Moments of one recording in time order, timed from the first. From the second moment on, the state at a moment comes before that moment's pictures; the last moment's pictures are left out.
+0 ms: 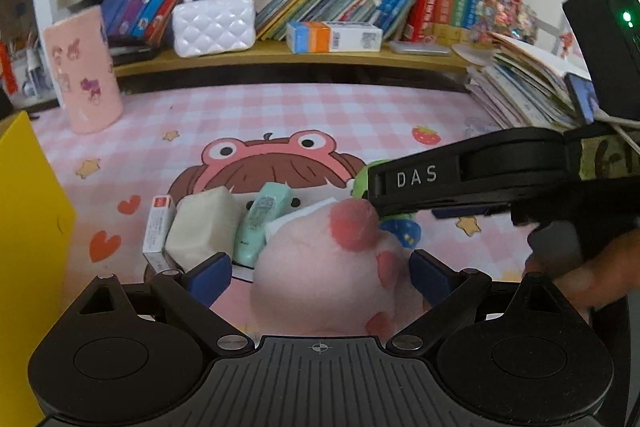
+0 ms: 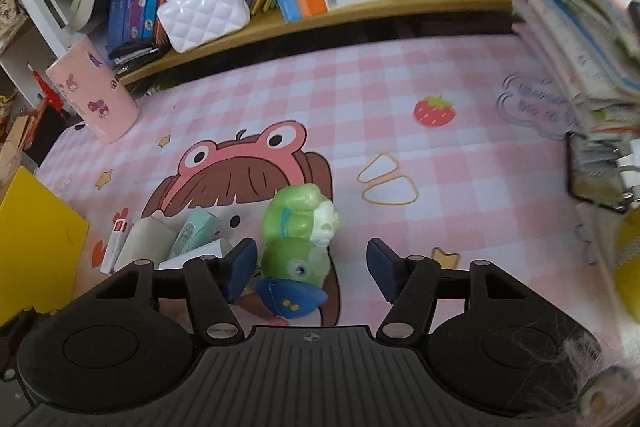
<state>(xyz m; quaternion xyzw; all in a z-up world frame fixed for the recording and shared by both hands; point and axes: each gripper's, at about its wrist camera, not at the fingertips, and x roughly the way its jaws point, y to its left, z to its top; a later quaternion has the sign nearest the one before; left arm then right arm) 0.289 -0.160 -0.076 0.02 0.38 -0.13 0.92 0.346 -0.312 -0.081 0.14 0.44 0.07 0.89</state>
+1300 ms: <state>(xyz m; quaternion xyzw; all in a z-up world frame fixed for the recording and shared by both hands) 0.139 -0.026 -0.028 -0.06 0.37 -0.09 0.92 0.183 -0.231 -0.038 0.10 0.42 0.09 0.90</state>
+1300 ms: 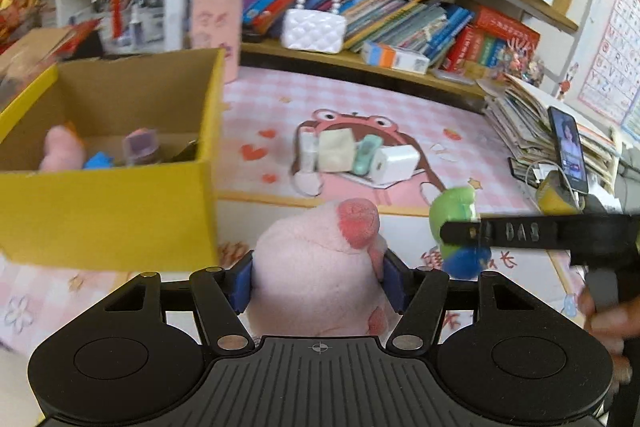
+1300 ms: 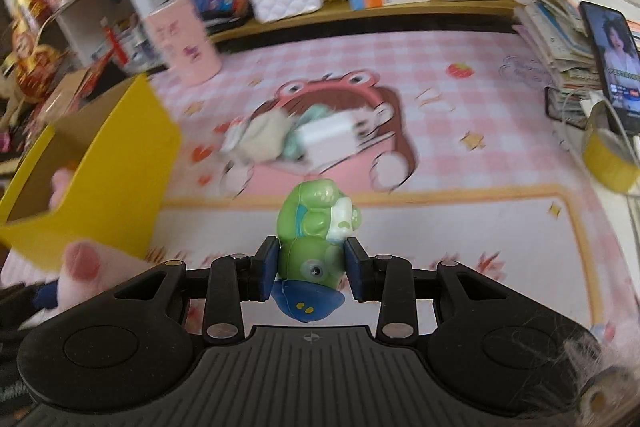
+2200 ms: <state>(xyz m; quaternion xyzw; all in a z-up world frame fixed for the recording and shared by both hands) 0.023 0.132 -0.017 -0.04 0.35 -0.03 0.94 0.067 -0.040 -0.040 0.02 0.44 0.17 0.88</state>
